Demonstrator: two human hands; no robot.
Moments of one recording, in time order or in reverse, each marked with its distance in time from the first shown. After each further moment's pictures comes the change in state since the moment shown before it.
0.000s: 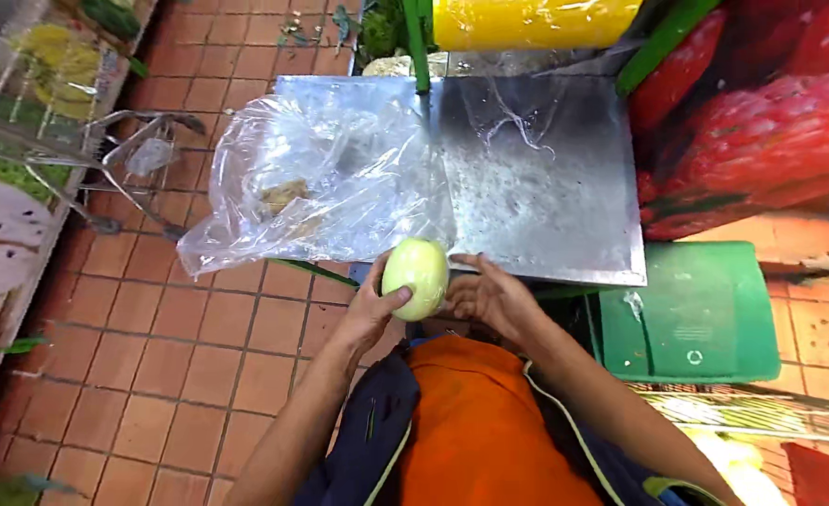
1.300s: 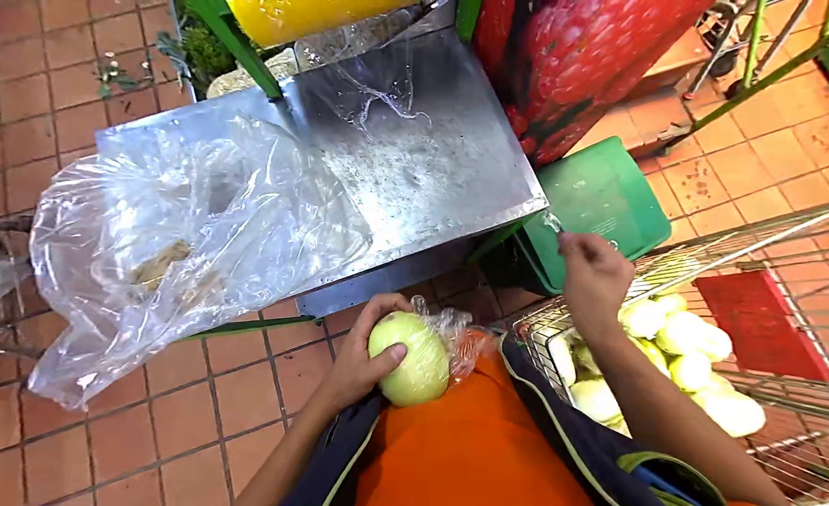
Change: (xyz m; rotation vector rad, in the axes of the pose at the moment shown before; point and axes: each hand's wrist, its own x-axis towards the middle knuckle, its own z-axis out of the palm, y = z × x) left_hand -0.012 -0.019 0.035 0.485 -0.573 0.290; right_hand -0.172 -0.010 -0.055 -0.985 1.282 -0.508
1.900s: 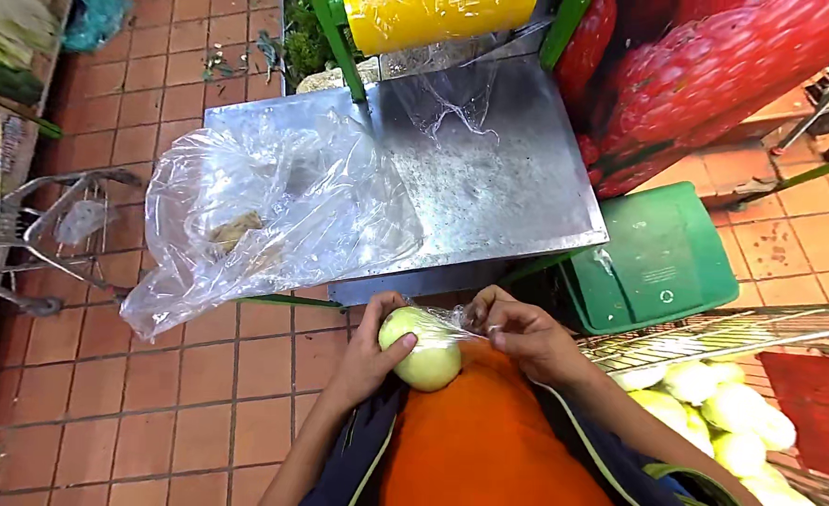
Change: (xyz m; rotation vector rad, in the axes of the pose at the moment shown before) left_hand -0.031 0.003 -0.021 0.116 0.308 -0.186; right_hand -0.039 -0.057 0.080 1.009 -1.031 0.143
